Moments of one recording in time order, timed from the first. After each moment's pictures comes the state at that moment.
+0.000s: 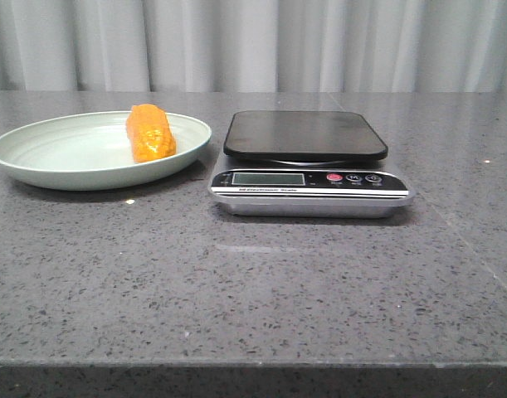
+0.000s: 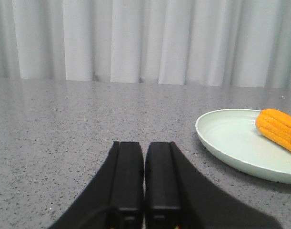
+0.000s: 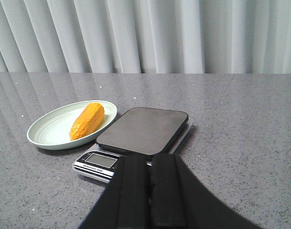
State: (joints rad) left arm 0.12 0.00 0.00 0.10 0.03 -0.13; right arm 0.51 0.03 -0.33 -0.07 0.39 0.28
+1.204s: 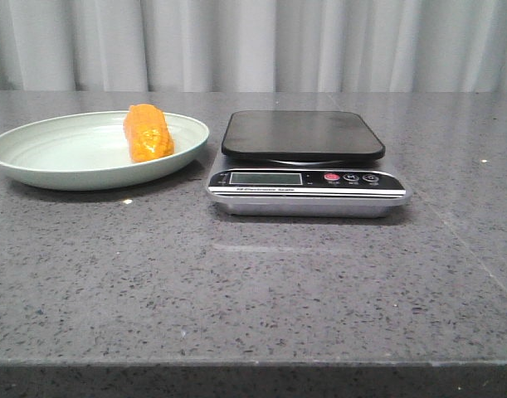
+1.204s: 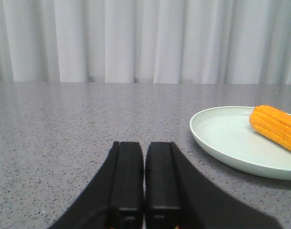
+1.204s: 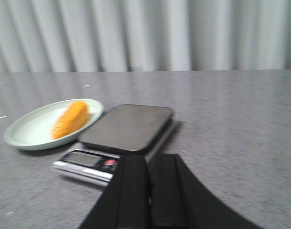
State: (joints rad) left arm 0.10 0.00 0.00 0.11 0.03 -0.13; right arm 0.42 0.02 -0.26 -0.07 0.34 0.28
